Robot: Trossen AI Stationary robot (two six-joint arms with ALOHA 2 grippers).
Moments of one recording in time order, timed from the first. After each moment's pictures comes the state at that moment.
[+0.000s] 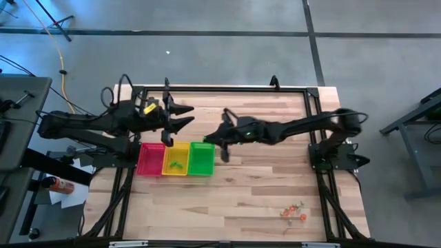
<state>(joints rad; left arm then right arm) -0.03 0.89 0.80 0.33 -0.17 -0.07 0.00 1.73 1.13 0.40 -0.02 0.05</state>
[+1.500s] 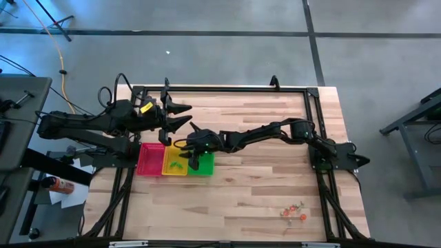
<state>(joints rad) -0.03 0.88 0.80 0.33 -0.17 -0.07 0.00 2.31 1.64 0.27 -0.08 0.29</state>
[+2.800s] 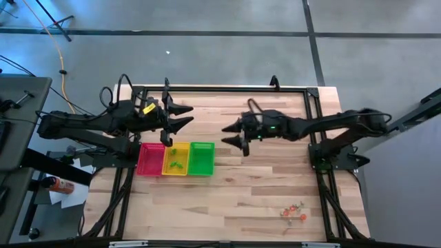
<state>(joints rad) -0.03 0.89 0.80 0.31 -0.17 -0.07 -0.04 1.41 0.88 0.42 -0.09 0.38</state>
